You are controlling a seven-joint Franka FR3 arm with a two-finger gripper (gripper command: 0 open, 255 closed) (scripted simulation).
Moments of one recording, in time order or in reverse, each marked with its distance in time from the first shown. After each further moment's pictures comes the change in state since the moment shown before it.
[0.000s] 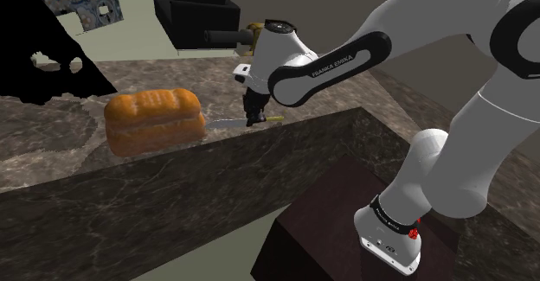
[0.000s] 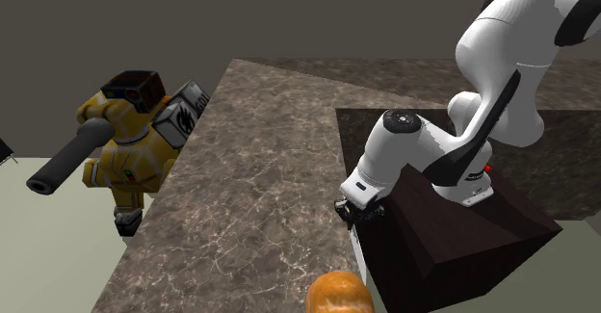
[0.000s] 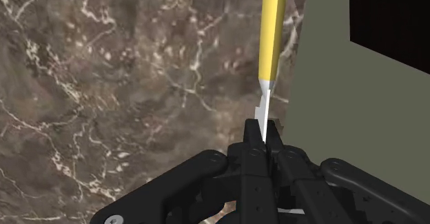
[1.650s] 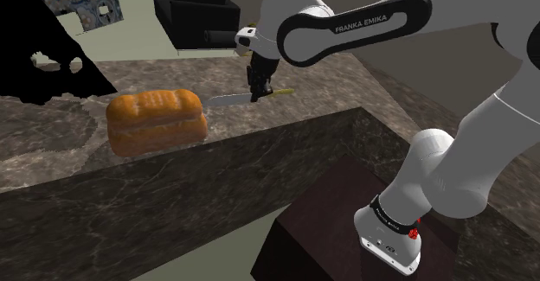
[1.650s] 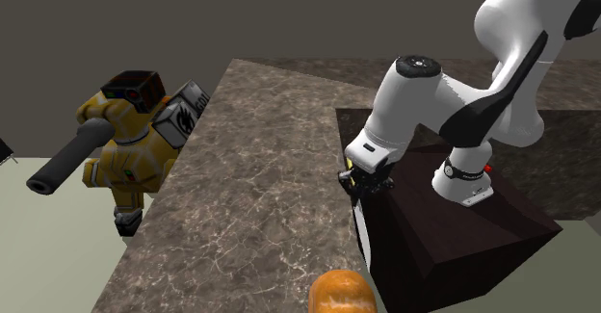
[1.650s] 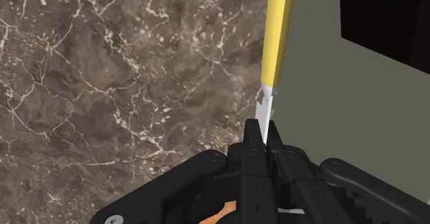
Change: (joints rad) arm 0.004 -0.136 0.005 0.132 0.004 -0.268 -0.017
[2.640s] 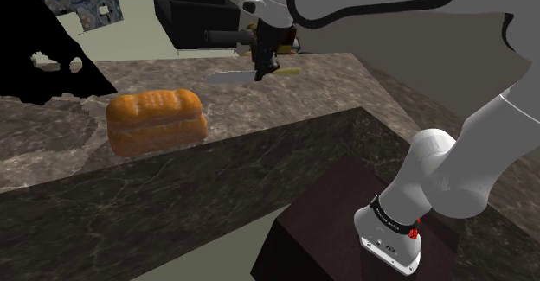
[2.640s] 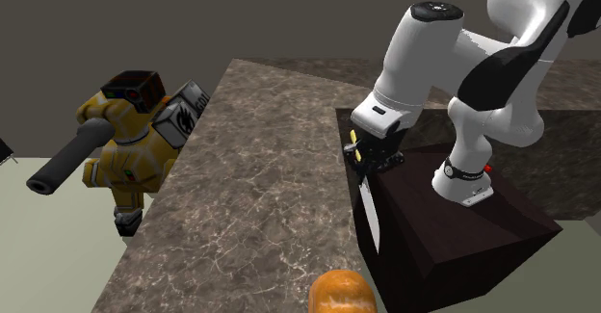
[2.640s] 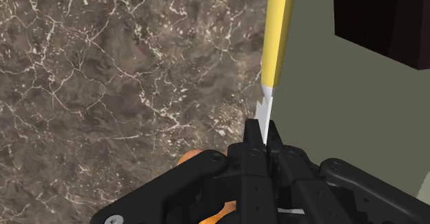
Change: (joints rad) arm 0.004 -0.054 0.007 0.145 0.005 -0.199 -0.011
